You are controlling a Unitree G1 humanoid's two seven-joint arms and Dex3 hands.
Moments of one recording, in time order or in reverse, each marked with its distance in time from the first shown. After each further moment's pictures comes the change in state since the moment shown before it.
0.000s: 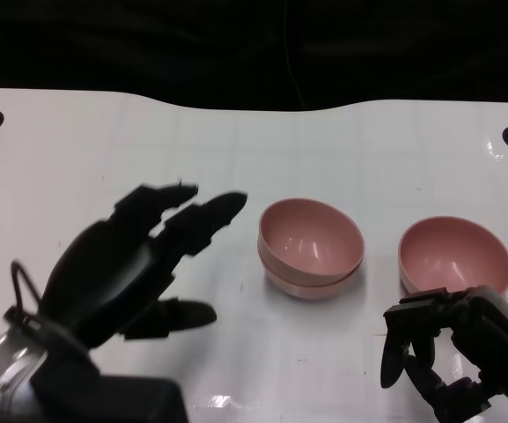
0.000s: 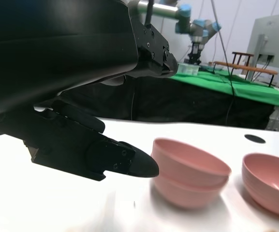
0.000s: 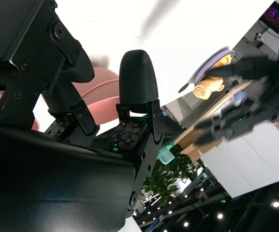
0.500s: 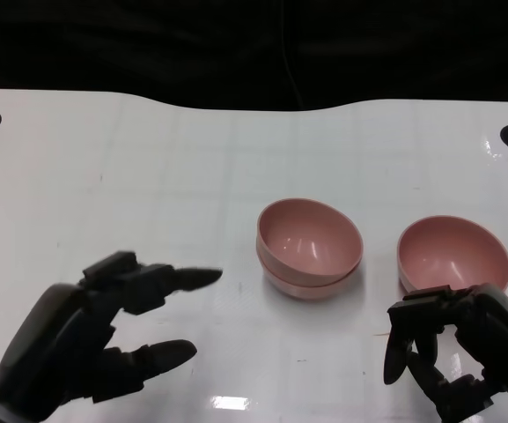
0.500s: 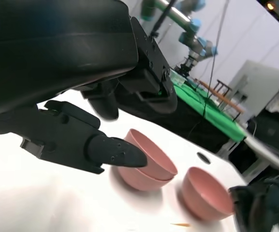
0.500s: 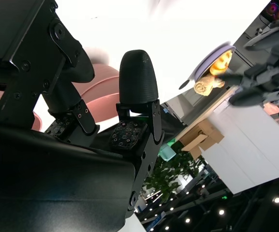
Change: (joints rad) left arm 0.246 -0.044 0.130 -0.035 -0.356 -0.207 -0.028; right arm -0.002 -0.001 -0.007 0.005 0.012 -0.001 0.000
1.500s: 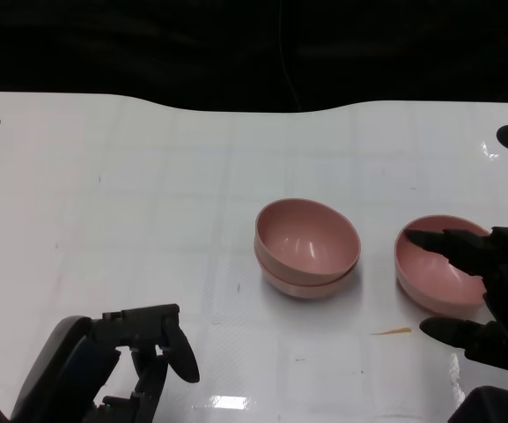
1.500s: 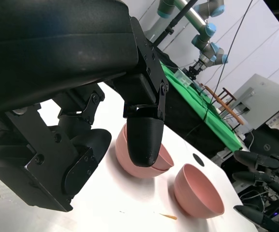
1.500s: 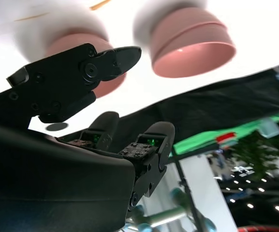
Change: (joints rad) left arm 0.028 -0.139 0.023 0.138 0.033 -0.110 0.001; right arm 0.142 0.044 -0.100 -0.468 -0.401 0.657 -0.071
